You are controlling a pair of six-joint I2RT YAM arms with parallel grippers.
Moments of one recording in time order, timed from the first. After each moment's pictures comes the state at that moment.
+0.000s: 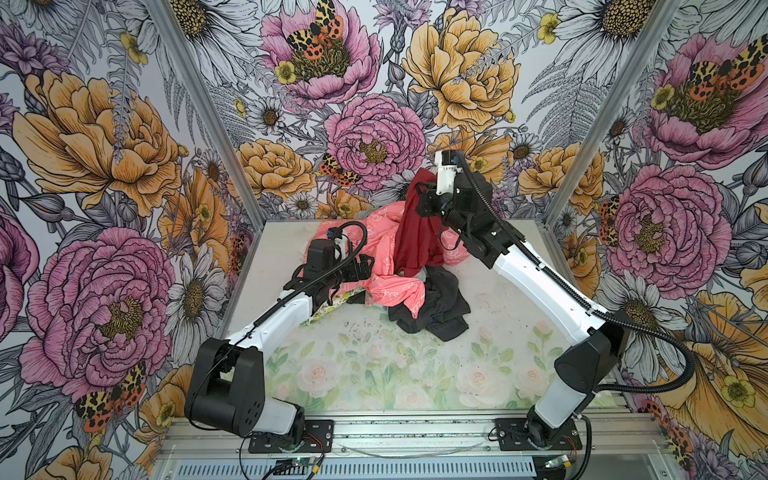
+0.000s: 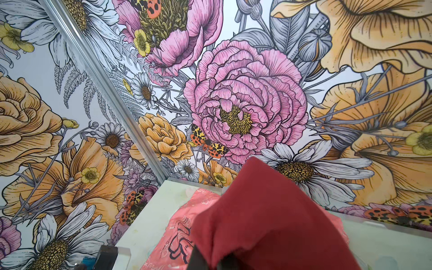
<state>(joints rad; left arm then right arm) -0.28 1.43 0.95 -0.05 0.21 -0.37 0.59 1.71 1.82 -0.24 0.07 0.30</state>
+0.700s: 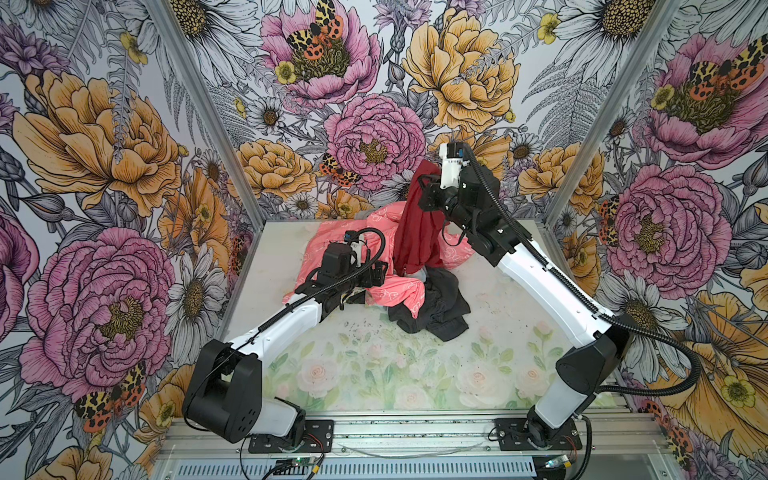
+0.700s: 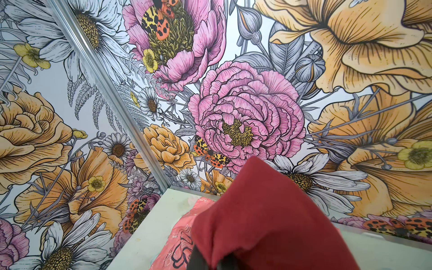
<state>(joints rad) -0.44 1.39 0.95 -0.05 0.10 -0.32 0.59 1.70 1.88 -0.25 0.08 0.29</state>
